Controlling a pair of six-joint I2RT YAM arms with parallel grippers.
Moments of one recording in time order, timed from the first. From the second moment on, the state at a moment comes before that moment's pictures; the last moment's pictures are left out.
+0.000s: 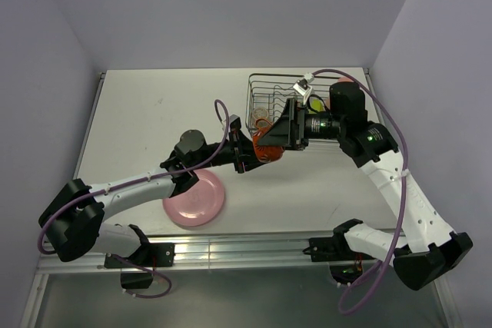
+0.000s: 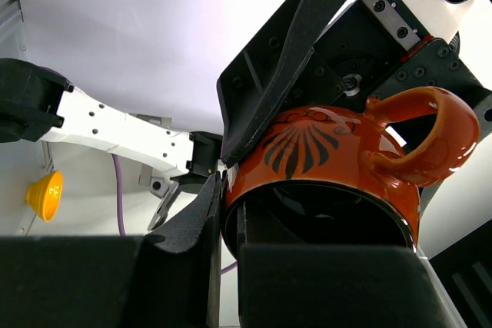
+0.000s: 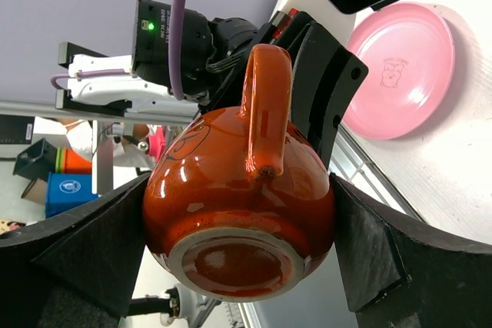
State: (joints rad) left arm -0.85 1.35 0.73 0.74 0.58 -1.95; right arm 0.40 1.07 1.23 -0.61 -0.88 0.74
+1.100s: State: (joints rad) left arm -0.73 1.10 0.62 0.24 0.57 -1.64; right arm 0.22 1.19 1.36 -0.75 -0.68 0.71
